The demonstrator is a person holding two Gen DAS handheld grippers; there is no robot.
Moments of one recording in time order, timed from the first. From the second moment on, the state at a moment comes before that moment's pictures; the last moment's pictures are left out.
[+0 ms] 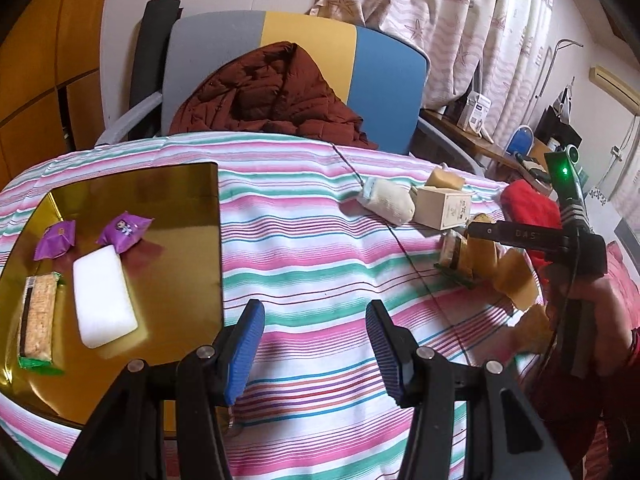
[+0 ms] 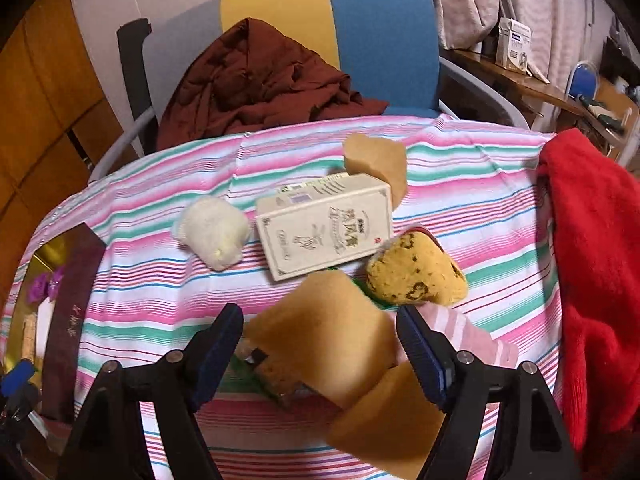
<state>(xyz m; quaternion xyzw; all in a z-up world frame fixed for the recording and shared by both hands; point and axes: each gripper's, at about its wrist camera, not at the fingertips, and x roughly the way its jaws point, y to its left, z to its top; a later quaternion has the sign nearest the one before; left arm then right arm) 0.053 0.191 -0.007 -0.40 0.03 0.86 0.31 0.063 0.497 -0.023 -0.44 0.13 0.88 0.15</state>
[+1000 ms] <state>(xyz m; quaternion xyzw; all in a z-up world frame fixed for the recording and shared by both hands) 0.028 0.362 -0.043 -0.43 0.12 0.79 0.41 0.073 0.532 -0.017 -0.38 0.25 0.88 0.12</state>
